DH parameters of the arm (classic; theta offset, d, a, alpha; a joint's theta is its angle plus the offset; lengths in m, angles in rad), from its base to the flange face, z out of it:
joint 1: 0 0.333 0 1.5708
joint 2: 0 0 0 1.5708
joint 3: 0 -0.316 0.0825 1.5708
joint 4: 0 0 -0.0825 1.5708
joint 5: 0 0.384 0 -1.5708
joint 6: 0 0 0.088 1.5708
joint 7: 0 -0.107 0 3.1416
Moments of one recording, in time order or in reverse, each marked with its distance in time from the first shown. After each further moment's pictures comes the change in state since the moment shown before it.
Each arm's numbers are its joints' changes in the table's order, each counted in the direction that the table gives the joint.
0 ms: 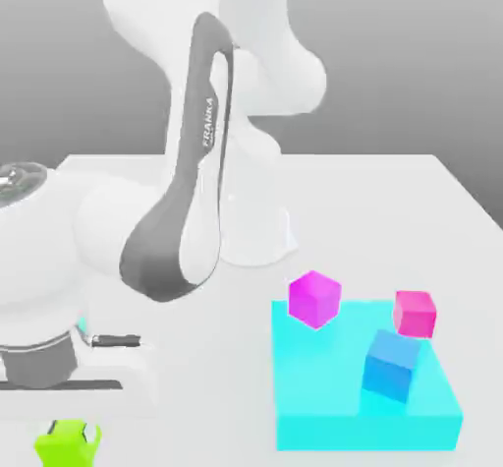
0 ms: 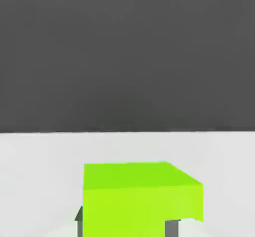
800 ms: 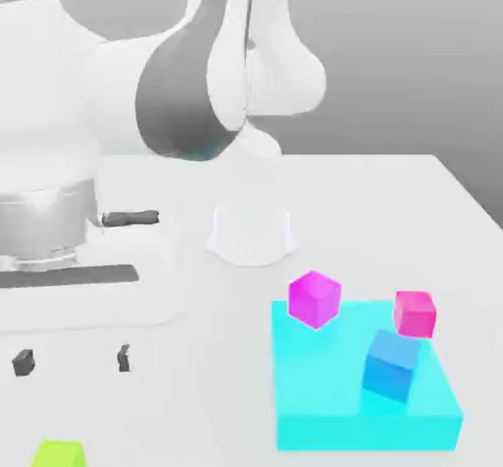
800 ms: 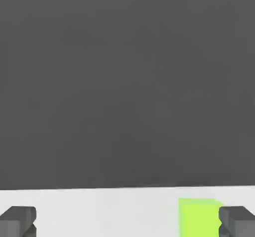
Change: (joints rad) arm -0.017 0.115 0.037 -0.035 0.032 0.030 -0.020
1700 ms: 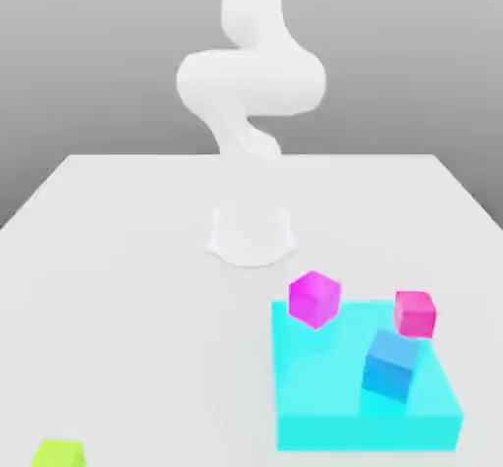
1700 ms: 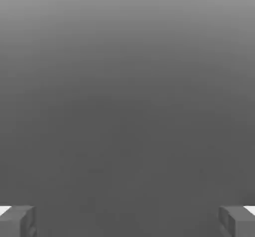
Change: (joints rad) arm 0.038 0.972 -0.254 0.094 -0.275 0.215 -0.476
